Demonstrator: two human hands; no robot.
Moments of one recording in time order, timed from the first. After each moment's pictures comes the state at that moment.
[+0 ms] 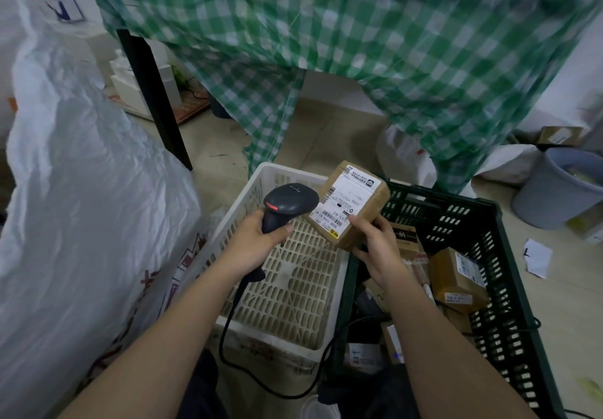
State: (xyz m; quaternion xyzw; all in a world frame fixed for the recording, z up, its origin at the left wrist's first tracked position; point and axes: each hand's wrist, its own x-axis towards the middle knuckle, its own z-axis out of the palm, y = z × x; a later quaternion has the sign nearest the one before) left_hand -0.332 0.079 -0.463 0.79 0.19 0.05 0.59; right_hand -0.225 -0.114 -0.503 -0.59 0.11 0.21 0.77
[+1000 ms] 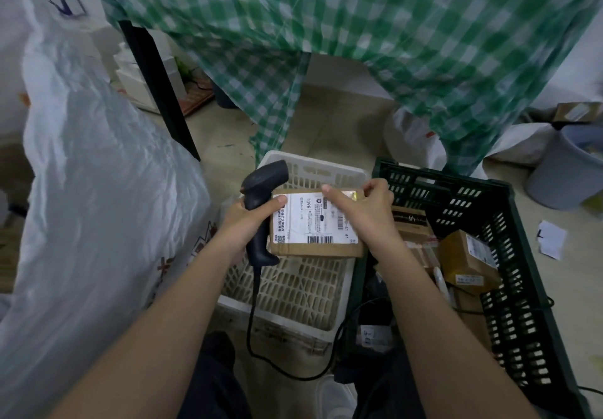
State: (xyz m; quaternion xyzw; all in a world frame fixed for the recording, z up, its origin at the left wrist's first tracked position) left_hand -0.338 0.099 -0.462 0.65 0.30 0.07 0.70; right_hand -0.254 -0.084 -0.449 -0.81 -0.03 0.11 0.57
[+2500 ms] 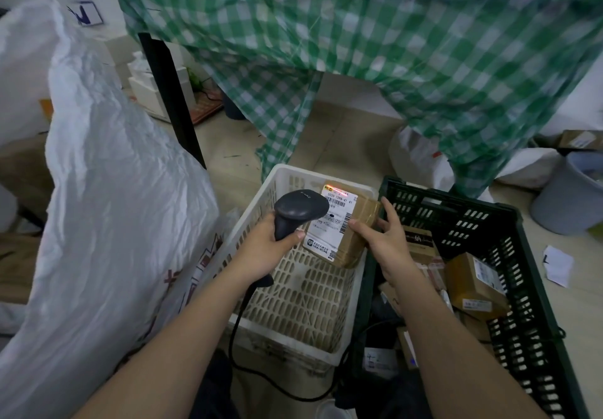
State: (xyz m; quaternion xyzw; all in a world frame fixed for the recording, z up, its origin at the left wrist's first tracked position) left_hand -0.341 0.096 -0.471 0.83 0.15 0.08 0.54; right_hand -0.233 -0.093 -0.491 -0.70 -0.01 0.15 0.70
